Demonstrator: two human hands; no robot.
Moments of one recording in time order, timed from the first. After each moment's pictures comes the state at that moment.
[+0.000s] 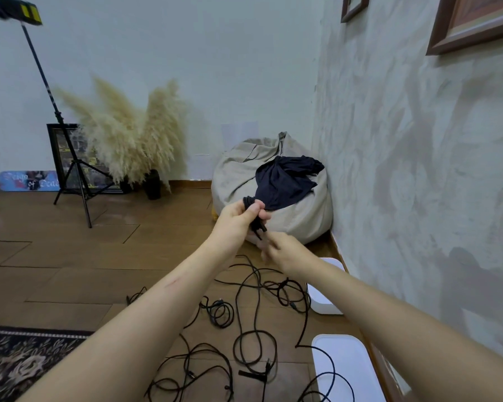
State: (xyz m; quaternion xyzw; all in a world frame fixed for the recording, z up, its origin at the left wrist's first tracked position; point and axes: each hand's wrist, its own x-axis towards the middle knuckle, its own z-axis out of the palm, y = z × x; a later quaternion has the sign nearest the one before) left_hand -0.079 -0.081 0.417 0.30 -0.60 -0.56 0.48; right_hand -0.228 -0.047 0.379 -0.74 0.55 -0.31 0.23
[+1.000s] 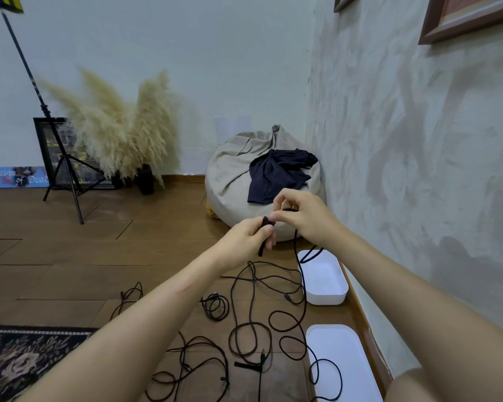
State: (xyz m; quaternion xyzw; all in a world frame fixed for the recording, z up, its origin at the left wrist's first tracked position) left_hand -0.085 -0.077 0.393 0.32 -0.84 -0.35 0.27; right_hand -0.275 -0.046 0.422 -0.73 0.52 -0.42 0.15
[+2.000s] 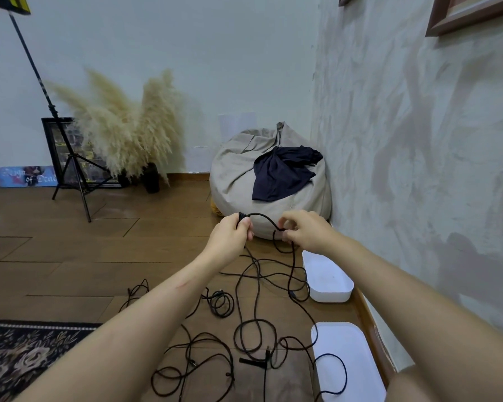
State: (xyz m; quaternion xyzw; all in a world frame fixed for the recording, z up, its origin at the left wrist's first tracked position) left_hand -0.073 -0.093 0.375 0.50 -0.73 -0.31 0.36; right_hand -0.281 -0.063 0.386 -0.72 0.65 -0.21 0.14
